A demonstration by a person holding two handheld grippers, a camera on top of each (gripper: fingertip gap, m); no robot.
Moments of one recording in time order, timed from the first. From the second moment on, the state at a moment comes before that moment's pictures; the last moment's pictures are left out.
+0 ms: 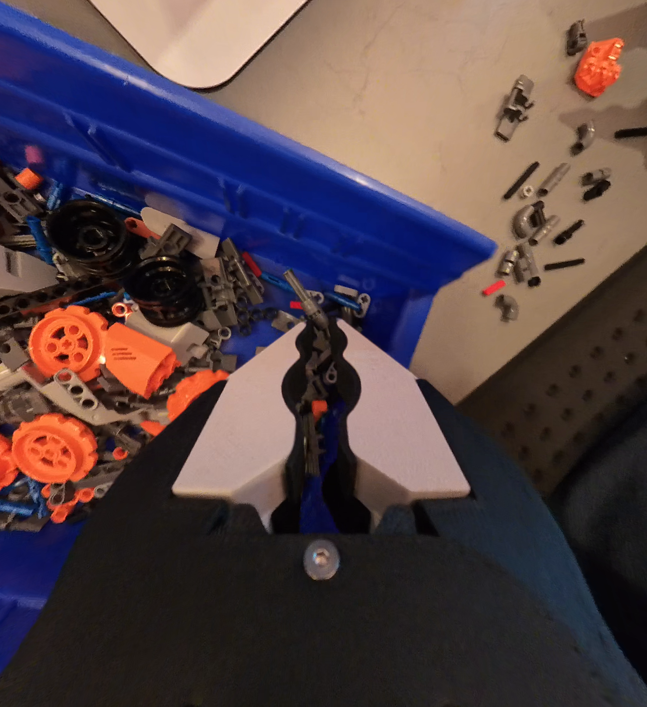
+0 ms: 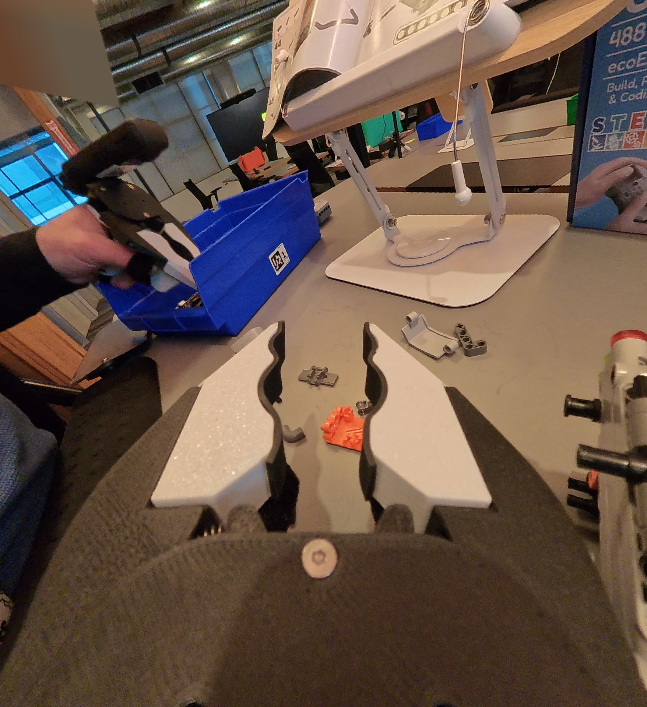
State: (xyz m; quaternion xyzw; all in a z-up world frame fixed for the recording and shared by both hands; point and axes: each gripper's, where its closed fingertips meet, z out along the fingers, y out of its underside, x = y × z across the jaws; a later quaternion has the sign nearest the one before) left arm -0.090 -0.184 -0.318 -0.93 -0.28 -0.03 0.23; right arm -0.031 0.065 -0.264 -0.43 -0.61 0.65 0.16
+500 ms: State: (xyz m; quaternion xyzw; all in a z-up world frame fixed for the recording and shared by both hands) left arm 0.012 -0.118 -0.319 -0.96 -0.13 -0.07 0.22; right arm -0.030 0.062 -0.266 -0.43 -0.62 0.64 0.16
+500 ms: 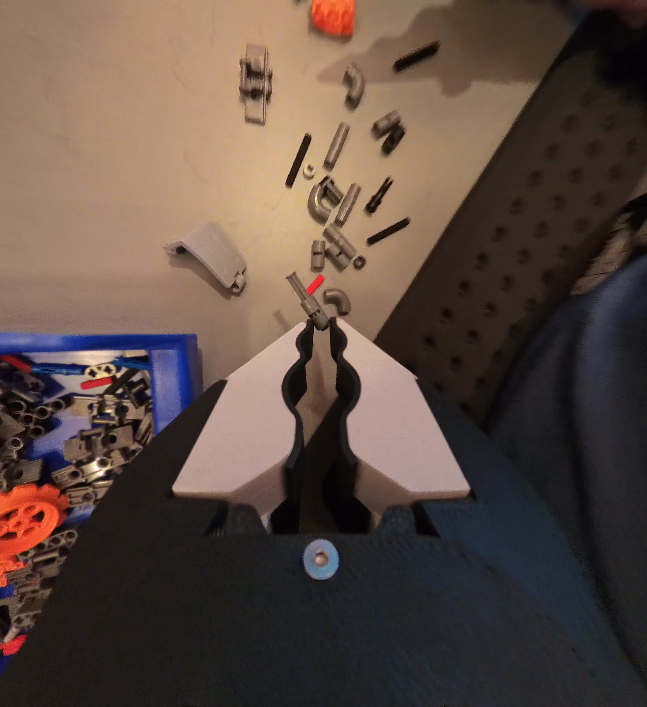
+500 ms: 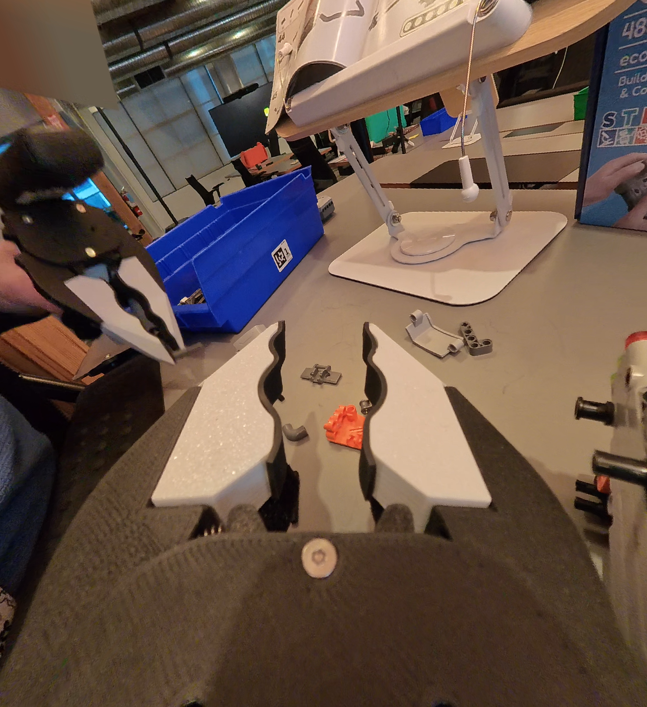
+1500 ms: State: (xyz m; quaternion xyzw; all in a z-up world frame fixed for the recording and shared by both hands) left arm -0.067 -0.222 -0.315 -0.98 -0.15 -0.04 0.15; right arm -0.032 0.055 -0.275 -0.43 -0.64 0.62 0.15
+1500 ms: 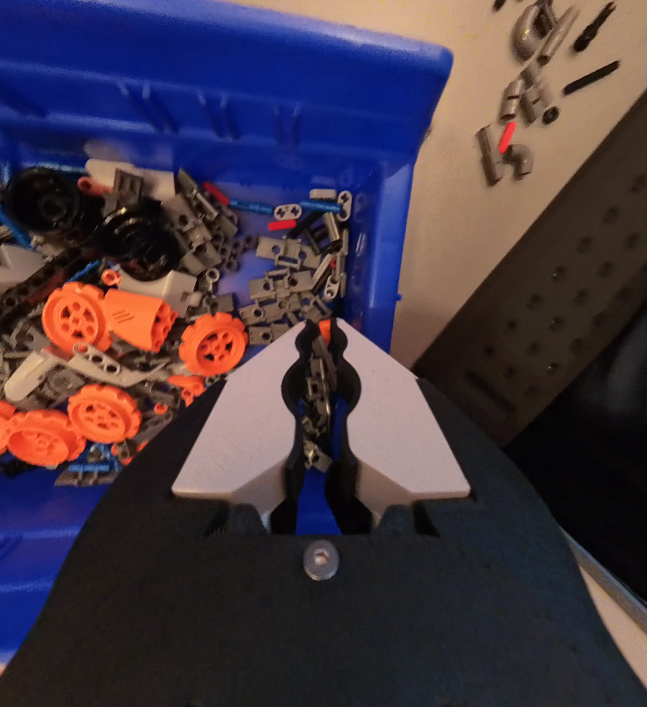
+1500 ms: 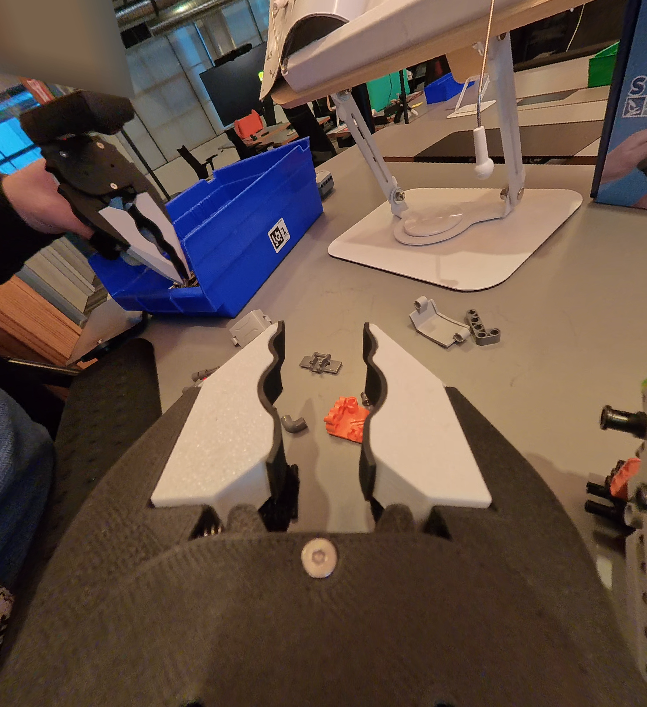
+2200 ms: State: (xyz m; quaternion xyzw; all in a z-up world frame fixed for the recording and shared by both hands) left arm -0.094 -0.220 -0.351 -0.97 -0.19 -0.06 0.10; right arm -0.035 0.059 -0.275 -0.44 -0.63 0.62 0.14
